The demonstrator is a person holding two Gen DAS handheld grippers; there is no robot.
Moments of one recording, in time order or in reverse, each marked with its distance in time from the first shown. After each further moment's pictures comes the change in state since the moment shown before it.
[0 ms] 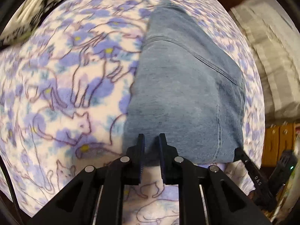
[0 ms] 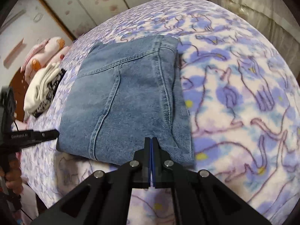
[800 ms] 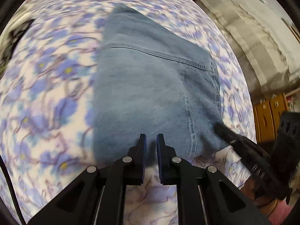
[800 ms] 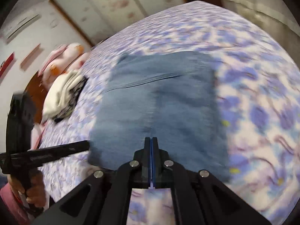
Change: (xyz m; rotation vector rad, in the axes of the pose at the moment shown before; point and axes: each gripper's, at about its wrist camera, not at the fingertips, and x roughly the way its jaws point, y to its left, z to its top) left arm 0.004 -0.059 -0.001 0.255 -0.006 -0.080; right arm -0.001 0.059 0.027 -0.090 -0.047 0.156
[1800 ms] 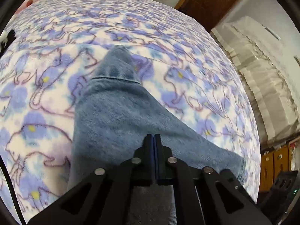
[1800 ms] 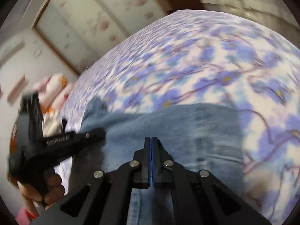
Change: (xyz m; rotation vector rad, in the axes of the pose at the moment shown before) left arm 0.097 0.032 0.191 -0.166 -0.241 -0.039; right arm 0.097 -0.068 0.103 0.216 -0.202 -0.059
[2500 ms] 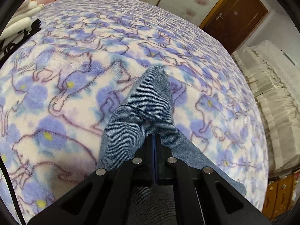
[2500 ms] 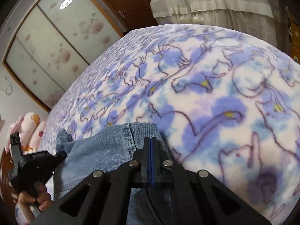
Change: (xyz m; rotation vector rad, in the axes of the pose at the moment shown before) left arm 0.006 0.027 0.012 -0.132 -0.130 0.128; right arm -0.033 -0.049 -0.015 0.181 -0.156 -0.223
